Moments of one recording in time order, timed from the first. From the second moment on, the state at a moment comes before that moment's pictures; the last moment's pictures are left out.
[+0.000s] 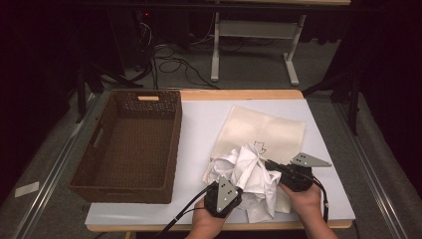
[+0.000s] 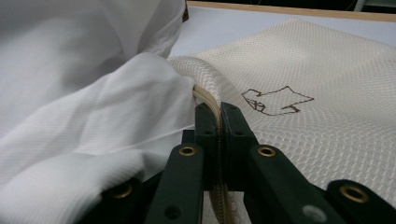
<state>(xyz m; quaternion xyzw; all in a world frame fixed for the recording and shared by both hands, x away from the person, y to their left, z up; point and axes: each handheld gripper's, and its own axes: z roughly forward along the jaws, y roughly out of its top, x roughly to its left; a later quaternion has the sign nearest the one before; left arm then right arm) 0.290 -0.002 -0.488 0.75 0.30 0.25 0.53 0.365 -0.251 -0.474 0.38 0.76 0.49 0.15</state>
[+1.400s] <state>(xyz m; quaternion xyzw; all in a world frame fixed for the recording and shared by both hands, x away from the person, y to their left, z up) 0.268 -0.008 -0.471 0.76 0.32 0.17 0.54 0.357 -0.254 -0.464 0.37 0.76 0.51 0.17</state>
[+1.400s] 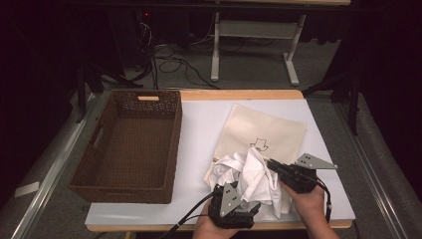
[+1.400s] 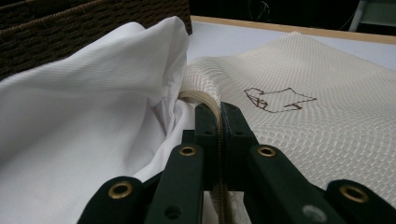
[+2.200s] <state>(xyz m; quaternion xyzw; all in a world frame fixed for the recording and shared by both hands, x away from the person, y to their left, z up) 0.334 -0.048 -0.498 0.79 0.35 0.18 0.47 0.354 -0.256 -0.459 0.36 0.76 0.52 0.17</state>
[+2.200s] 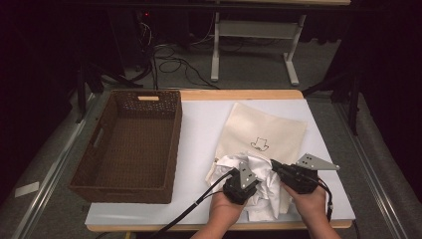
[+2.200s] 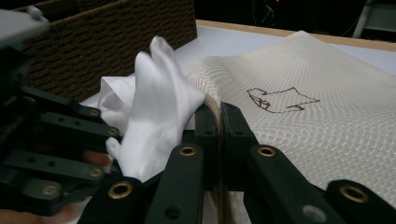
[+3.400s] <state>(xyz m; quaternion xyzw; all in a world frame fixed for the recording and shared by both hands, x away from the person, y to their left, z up) 0.352 0.017 -0.491 0.75 0.39 0.14 0.51 0.352 -0.257 -0.459 0.35 0.76 0.52 0.17</state>
